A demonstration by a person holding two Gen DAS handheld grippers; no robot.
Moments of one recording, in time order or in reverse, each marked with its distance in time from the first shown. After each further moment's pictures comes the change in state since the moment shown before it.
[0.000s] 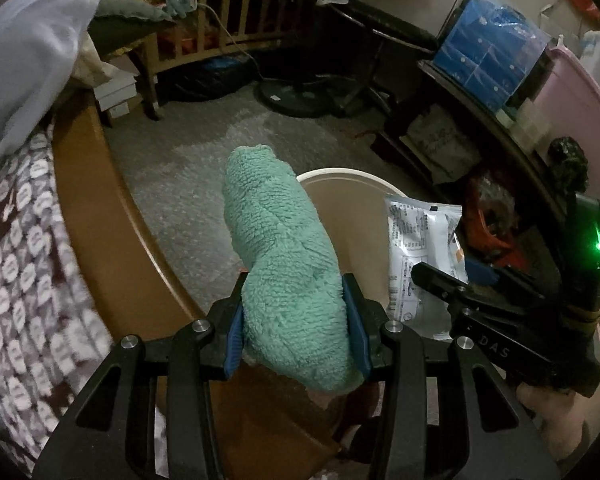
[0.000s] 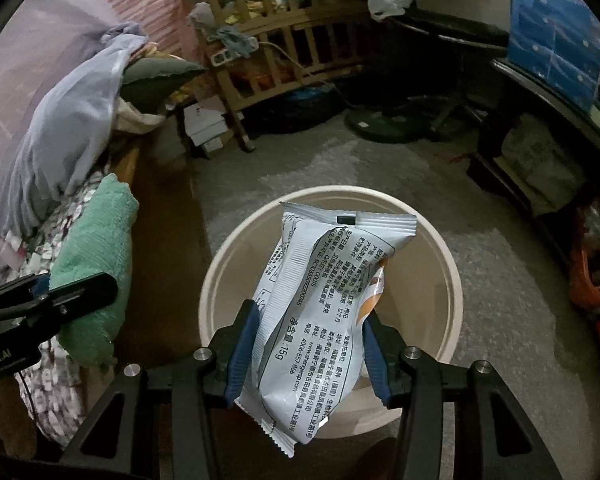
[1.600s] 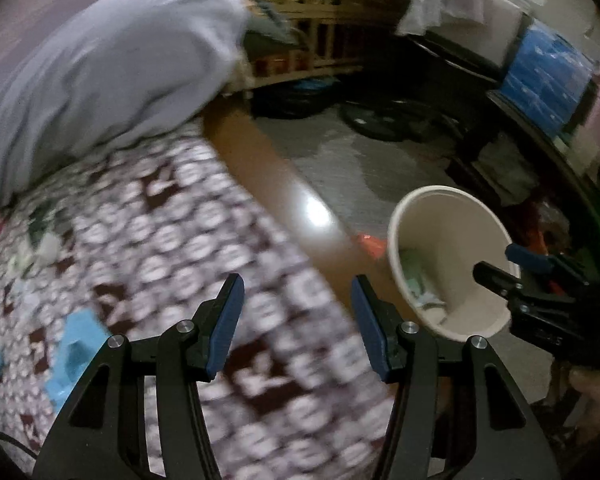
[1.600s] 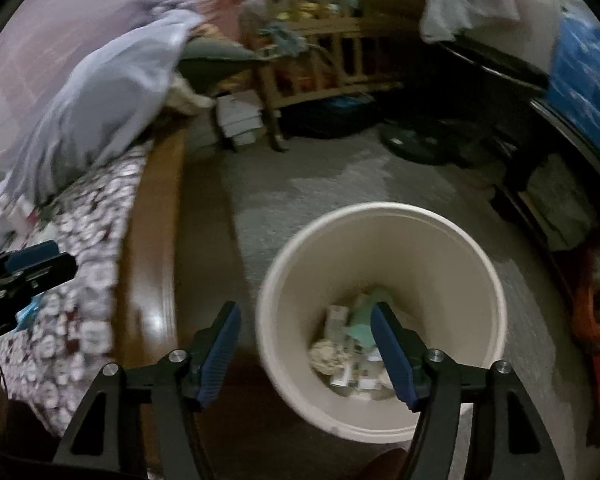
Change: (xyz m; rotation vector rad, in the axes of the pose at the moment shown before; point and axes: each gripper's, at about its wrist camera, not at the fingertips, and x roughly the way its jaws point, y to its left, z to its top) left arm -0.086 0.111 -0.042 -0.080 -0.089 0.248; right arm -0.009 0.094 -0.001 -0.171 -0.030 0.042
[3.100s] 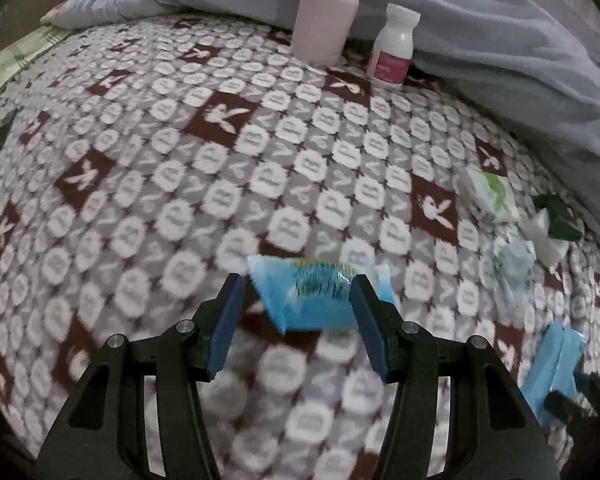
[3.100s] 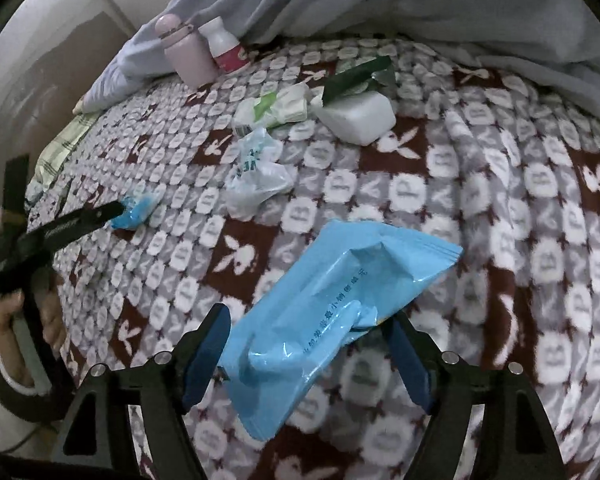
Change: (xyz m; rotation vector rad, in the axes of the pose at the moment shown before) left arm -0.041 0.471 -0.174 -0.782 0.042 0.369; right arm 0.132 0.409 0.003 -0.426 0.340 0.439
